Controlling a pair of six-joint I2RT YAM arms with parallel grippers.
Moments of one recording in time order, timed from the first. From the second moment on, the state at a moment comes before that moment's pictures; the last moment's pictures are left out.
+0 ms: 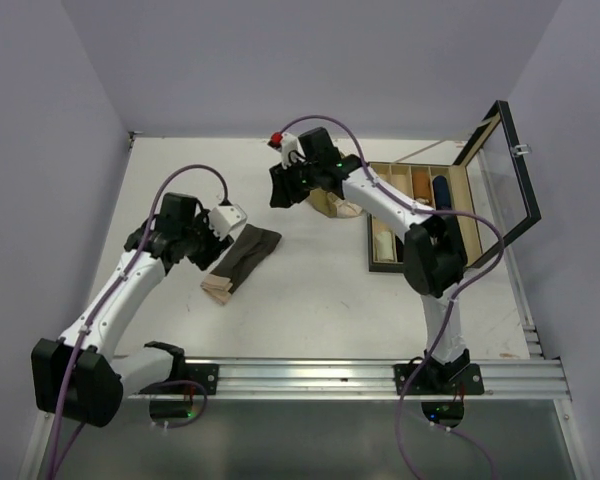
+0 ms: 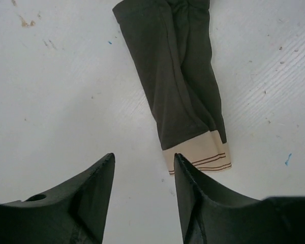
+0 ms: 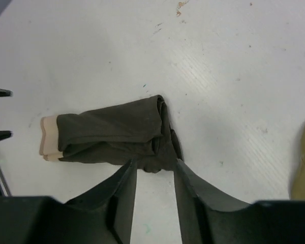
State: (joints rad) left arm -0.24 1.11 0.89 -0.70 0.18 0.61; right arm 0.62 2.12 1.87 -0.49 -0.45 0.01
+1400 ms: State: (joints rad) left arm -0.45 1.27 0.92 -0.78 0.10 0.49; right arm 0.69 2.08 1.32 0.00 -0.57 0.80
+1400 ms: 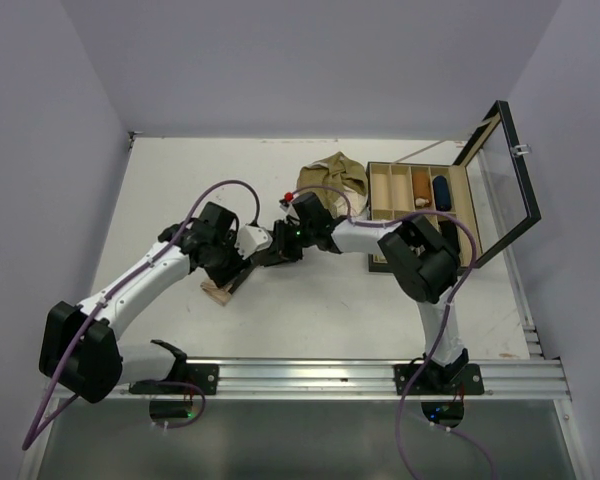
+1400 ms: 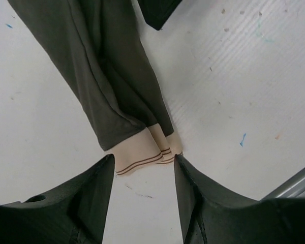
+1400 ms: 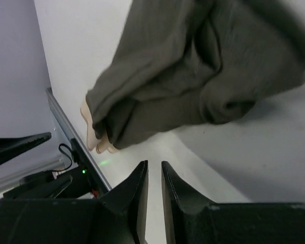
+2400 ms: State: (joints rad) left arm -0.54 1.34 0.80 -0.74 -0.07 0.48; right arm 0.88 2.17 1.12 0.46 -0.54 1.34
